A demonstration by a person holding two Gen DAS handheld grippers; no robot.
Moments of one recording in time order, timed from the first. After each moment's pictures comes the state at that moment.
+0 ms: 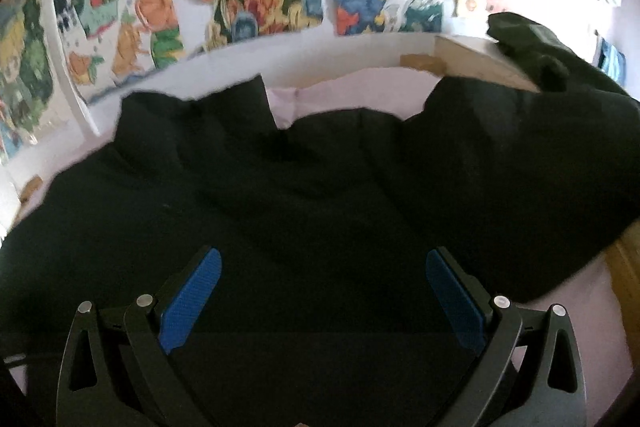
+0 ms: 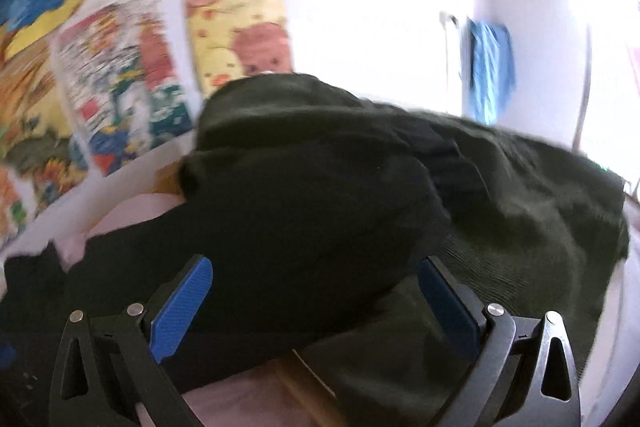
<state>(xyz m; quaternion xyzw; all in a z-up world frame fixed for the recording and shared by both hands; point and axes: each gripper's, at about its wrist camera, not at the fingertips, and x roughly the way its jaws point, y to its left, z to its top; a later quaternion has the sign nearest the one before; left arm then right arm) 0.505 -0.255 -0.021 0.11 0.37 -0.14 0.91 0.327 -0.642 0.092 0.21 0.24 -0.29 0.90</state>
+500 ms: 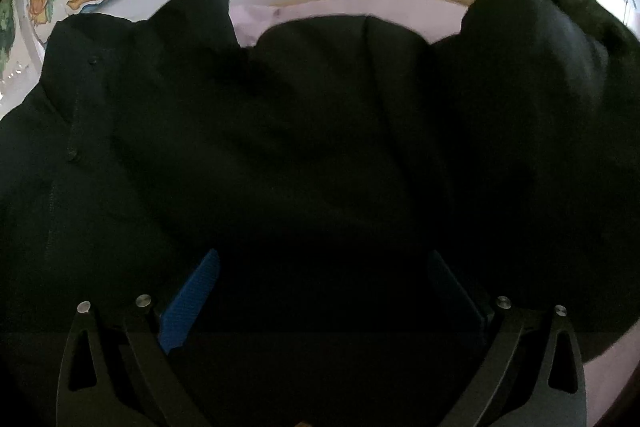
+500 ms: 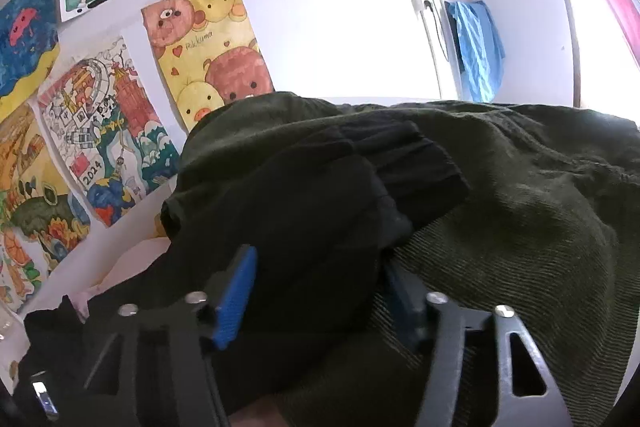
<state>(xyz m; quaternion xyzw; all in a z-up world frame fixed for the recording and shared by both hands) 0.564 -0.282 -0.105 0.10 0.43 -0.13 0.89 0.321 -0.665 0.085 0.26 0.19 -0.28 0.91</state>
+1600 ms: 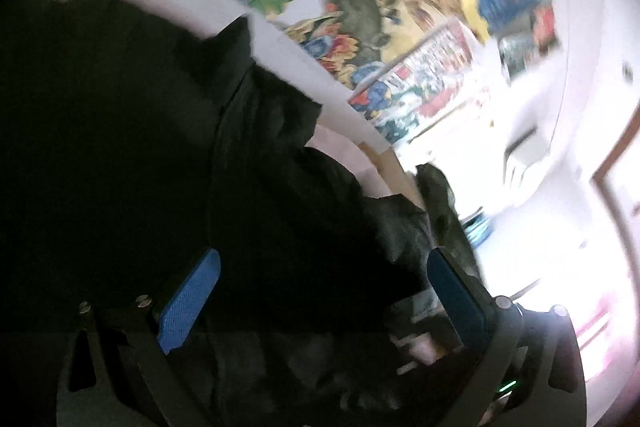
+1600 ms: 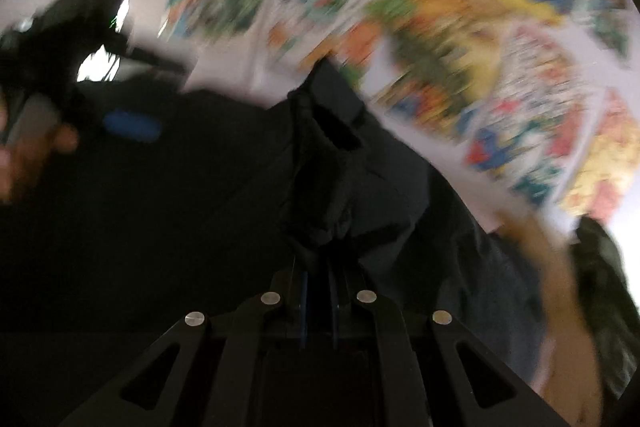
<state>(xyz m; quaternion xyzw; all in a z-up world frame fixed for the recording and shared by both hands) 0.511 -0.015 0.034 -0.32 0.39 -0.31 0.80 0.398 -0.248 0.041 -0.20 0.28 0.18 0.92</state>
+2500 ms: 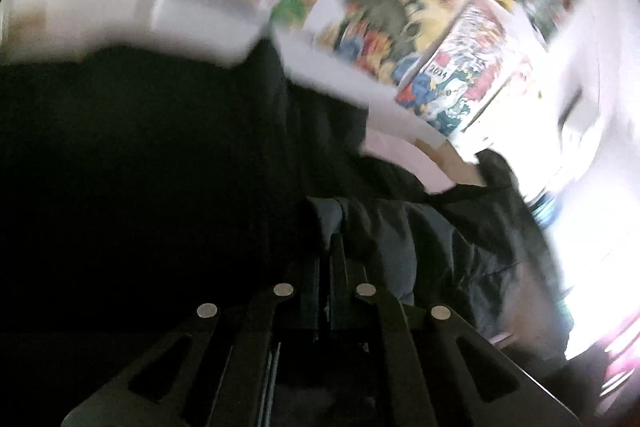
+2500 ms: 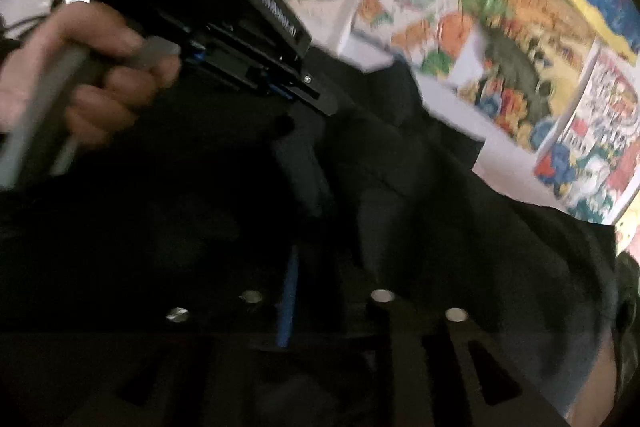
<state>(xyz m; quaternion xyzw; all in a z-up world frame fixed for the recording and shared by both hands) 0.506 -0.030 0.057 -0.14 0.35 -0.22 0.90 0.351 -0.222 0.039 -0.25 0.22 0.26 0.91</state>
